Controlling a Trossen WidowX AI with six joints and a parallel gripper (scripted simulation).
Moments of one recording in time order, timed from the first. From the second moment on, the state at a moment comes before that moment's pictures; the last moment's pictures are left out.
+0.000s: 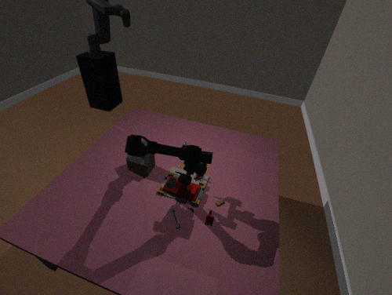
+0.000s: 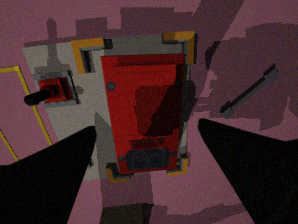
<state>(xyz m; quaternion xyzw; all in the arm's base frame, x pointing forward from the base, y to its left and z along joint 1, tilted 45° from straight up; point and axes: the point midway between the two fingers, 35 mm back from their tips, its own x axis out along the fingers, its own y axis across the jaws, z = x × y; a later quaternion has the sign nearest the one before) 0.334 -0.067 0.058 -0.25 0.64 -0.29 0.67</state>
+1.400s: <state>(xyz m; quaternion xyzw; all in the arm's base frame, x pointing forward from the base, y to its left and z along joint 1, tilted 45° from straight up) 0.337 -0.084 0.042 -0.24 0.64 -0.29 0.67</state>
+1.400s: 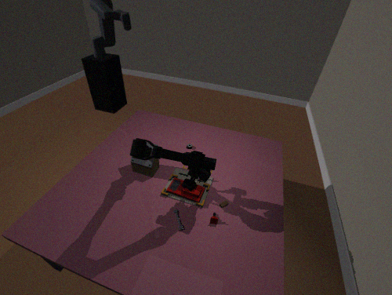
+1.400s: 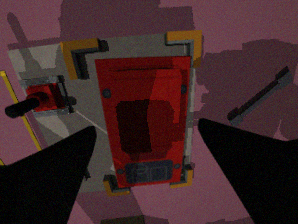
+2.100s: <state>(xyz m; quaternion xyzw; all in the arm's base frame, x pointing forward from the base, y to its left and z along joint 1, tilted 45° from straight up) 0.337 -0.093 0.033 -0.24 0.64 -0.29 0.67</state>
